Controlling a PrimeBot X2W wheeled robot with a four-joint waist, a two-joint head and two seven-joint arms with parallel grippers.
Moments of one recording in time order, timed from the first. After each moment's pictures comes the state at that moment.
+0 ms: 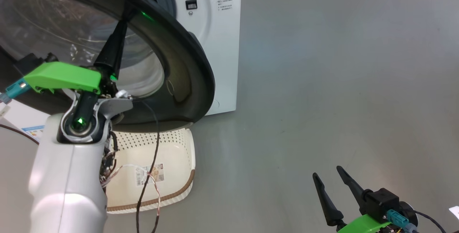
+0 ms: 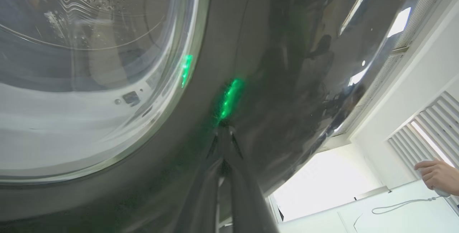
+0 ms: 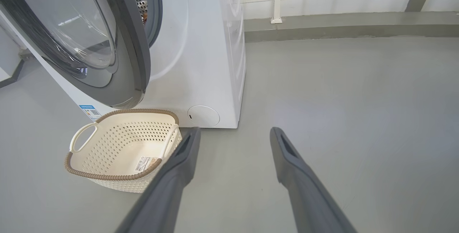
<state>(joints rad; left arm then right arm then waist) -0.78 0.03 -0.09 0.53 -1.54 -0.12 0.29 -0.04 -0.06 0.09 0.28 0.13 0.13 -0.26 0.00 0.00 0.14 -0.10</state>
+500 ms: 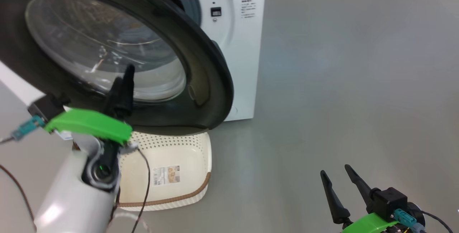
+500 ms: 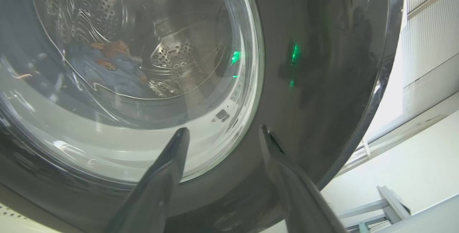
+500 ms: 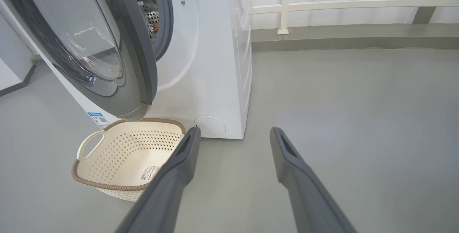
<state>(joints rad) -0.62 0.15 -0.33 0.52 -1.23 -0.13 -0.04 -0.04 -0.06 0.05 0.28 0.13 0.13 -0.26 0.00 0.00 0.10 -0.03</state>
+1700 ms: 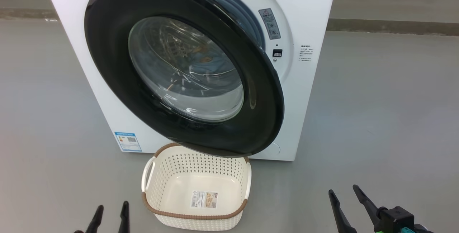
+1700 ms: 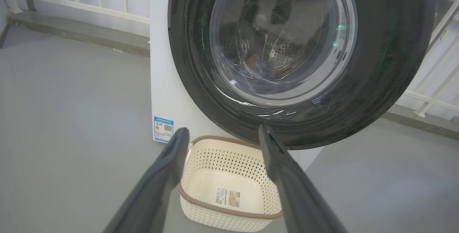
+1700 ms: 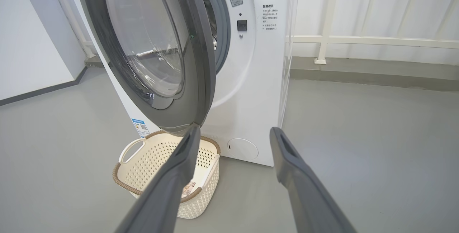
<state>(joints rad) 0.04 0.09 -0.10 0.33 -0.41 -0.11 -0.25 0.05 -0.06 0.01 0.27 0.13 0.13 -0.26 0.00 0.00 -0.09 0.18</state>
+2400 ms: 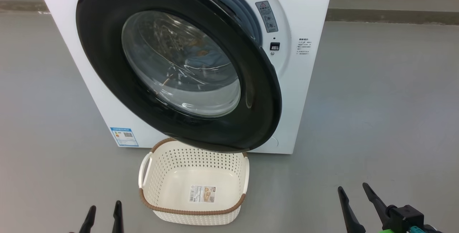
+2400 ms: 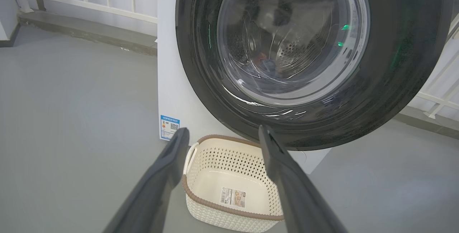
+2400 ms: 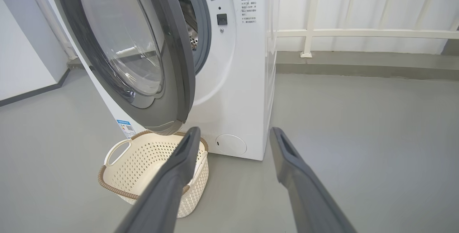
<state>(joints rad) 0.06 0.06 -0.02 0.31 -0.36 -0.13 -0.25 0.05 -0.05 -0.03 0.27 0.13 0.13 -0.26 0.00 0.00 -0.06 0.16</state>
